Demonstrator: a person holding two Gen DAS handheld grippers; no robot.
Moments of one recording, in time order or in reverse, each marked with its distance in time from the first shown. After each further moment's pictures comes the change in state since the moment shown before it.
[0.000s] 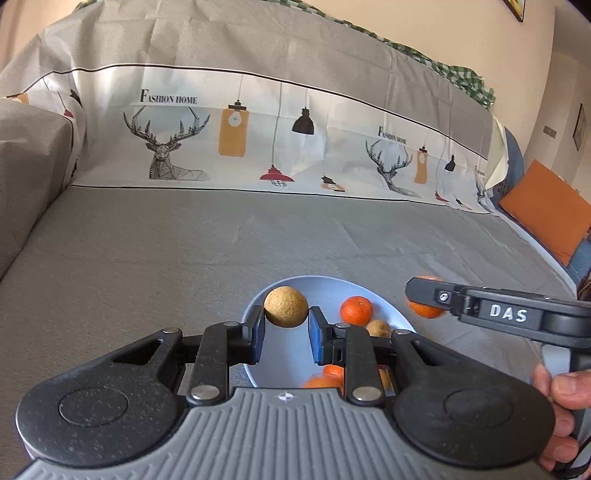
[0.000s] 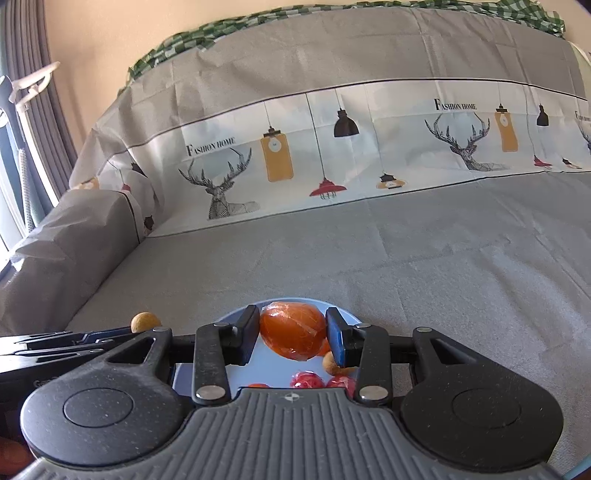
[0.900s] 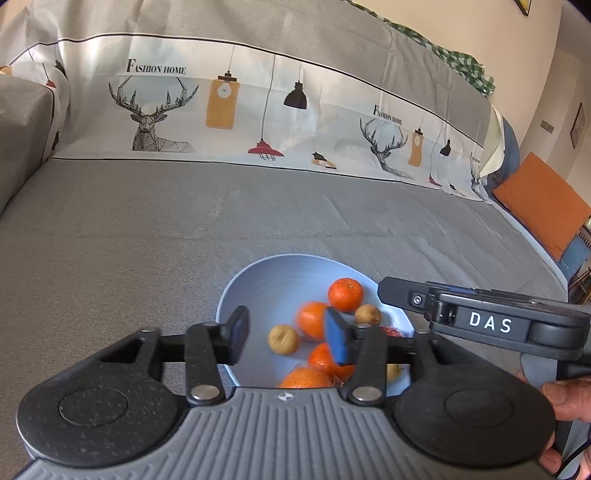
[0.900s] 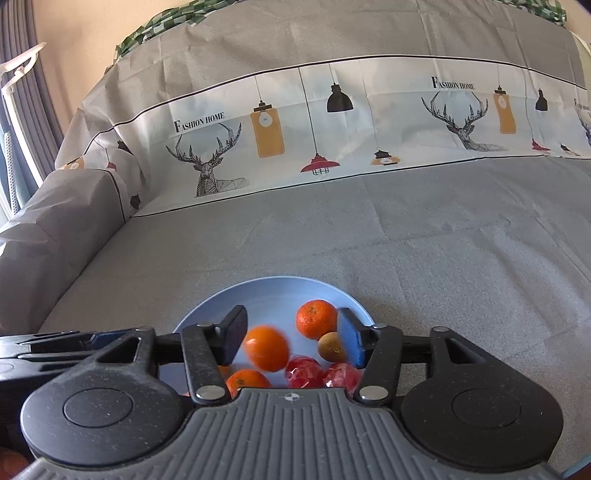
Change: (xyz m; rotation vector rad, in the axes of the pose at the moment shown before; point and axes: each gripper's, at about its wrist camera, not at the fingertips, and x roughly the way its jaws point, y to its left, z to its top) left arm 0.023 -0.005 -0.005 -0.024 0.067 -0.026; right arm 0.020 0.001 -0.005 0.003 0.064 -0.030
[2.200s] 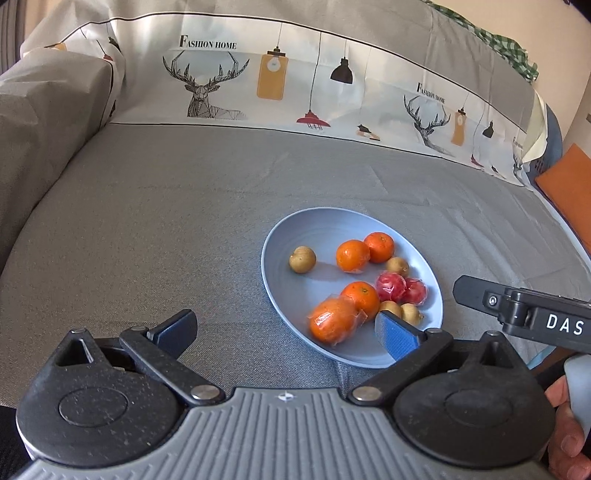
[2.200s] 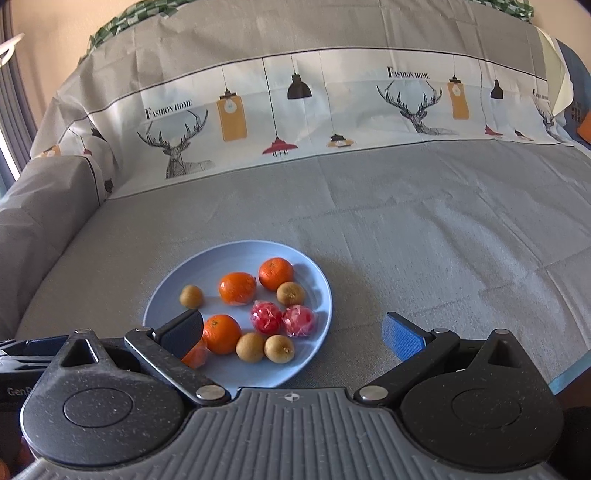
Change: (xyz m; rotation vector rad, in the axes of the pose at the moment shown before) left arm -0.040 -0.007 -0.024 -0.055 0.105 0.157; right arm -0.050 0.003 -0.019 0.021 0.062 -0.136
